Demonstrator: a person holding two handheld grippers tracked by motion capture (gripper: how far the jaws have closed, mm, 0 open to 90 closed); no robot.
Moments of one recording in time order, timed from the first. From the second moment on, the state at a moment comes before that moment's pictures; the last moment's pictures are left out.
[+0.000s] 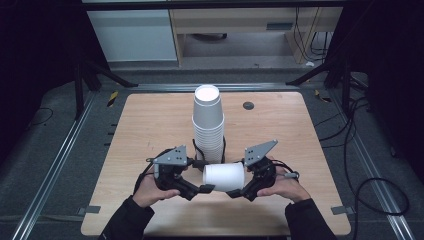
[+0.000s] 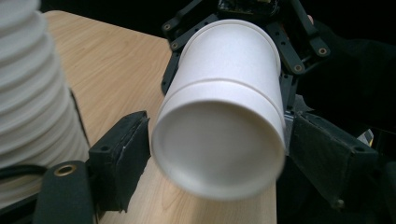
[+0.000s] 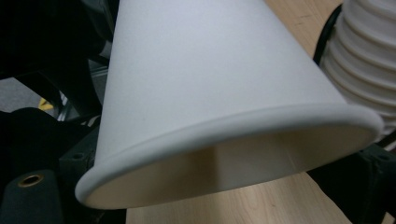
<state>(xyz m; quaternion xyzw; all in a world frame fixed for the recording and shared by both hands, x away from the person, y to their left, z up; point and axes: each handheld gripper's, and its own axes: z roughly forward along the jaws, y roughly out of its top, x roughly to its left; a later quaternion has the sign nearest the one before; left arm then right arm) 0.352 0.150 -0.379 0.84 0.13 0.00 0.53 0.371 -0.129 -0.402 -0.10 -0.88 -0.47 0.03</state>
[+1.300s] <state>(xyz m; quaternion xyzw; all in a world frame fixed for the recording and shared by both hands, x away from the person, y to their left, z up) 0.359 0.138 -0.411 0.91 0.12 0.00 0.40 0.379 -0.084 -0.409 -0.05 -0.95 -0.30 0.00</state>
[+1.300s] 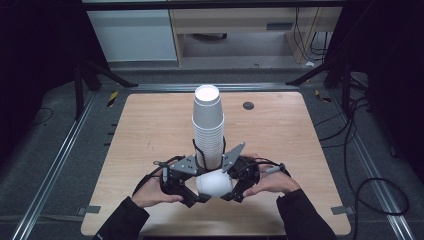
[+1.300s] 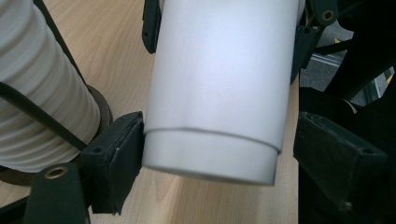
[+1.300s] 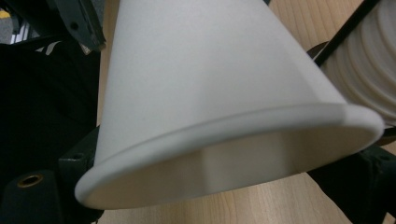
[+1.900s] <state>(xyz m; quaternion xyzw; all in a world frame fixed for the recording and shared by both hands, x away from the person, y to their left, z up) 0.358 0.132 -0.415 0.92 0.11 -0.01 0.38 0.377 -0.073 -0.408 -0.04 -0.95 -0.30 0.01</state>
